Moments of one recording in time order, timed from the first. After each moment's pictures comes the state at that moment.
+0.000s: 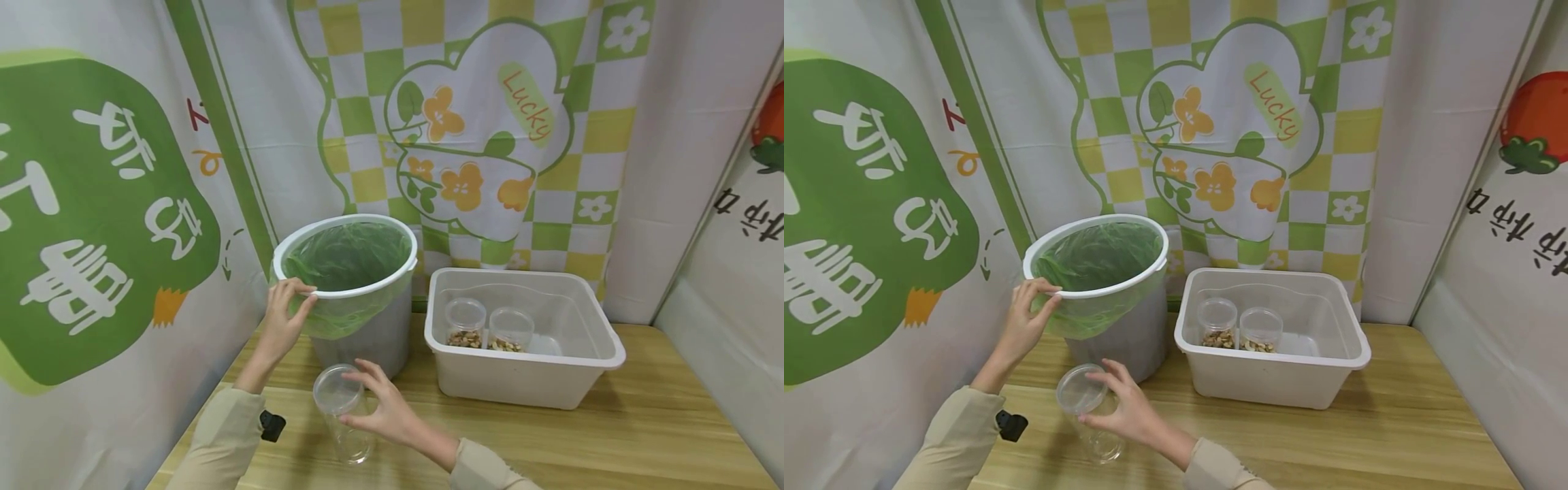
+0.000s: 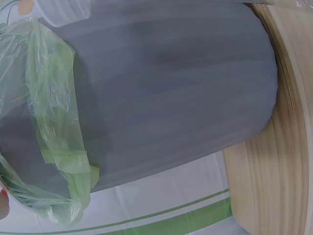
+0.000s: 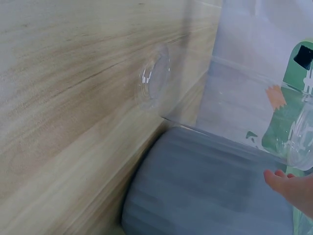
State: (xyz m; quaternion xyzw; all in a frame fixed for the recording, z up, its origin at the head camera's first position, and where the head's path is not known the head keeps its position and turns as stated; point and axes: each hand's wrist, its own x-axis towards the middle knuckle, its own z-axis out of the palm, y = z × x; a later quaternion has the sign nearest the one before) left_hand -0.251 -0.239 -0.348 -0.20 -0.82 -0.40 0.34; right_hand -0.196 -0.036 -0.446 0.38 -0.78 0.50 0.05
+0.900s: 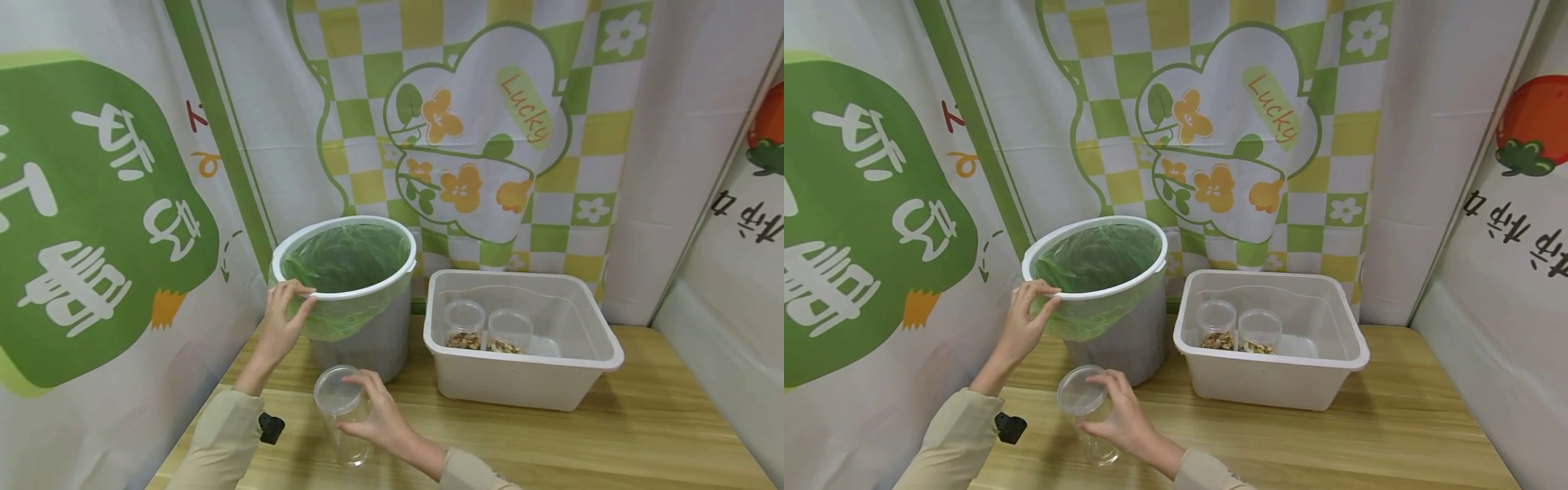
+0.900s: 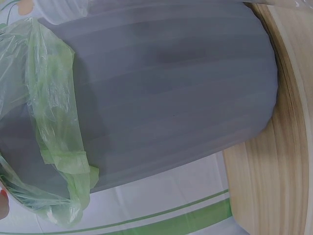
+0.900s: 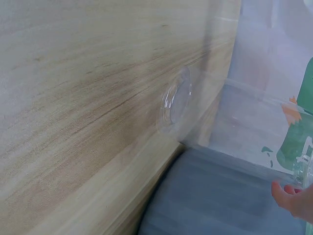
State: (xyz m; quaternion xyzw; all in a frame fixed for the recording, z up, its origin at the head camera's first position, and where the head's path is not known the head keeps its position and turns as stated) left_hand -0.252 -0.239 -0.350 -0.20 -0.82 -0.40 0.35; right_hand -0.192 -0.051 -0.465 0.37 -0.76 0.51 0.16
